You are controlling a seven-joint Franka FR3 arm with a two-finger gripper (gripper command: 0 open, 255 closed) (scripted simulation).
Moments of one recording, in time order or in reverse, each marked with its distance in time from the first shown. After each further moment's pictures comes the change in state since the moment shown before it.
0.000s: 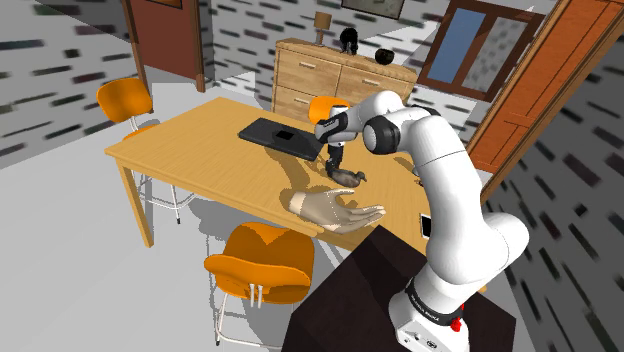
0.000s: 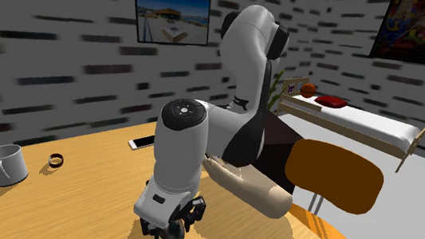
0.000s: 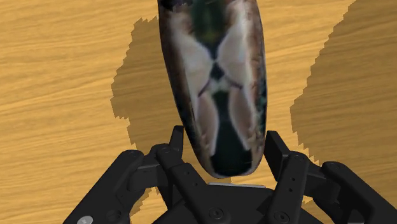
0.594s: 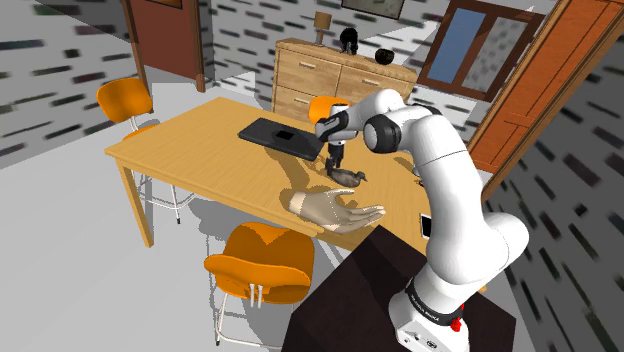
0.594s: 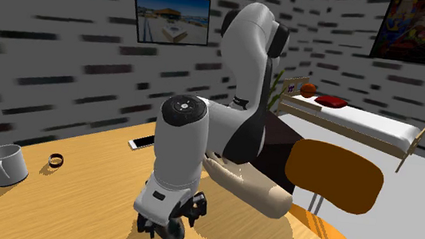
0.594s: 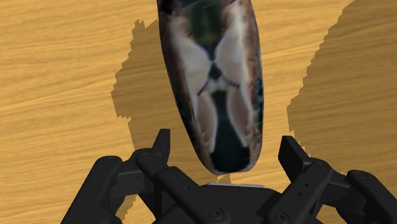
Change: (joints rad) arm 0.003 -0.014 -0.003 -0.008 -0.002 -0.008 0.001
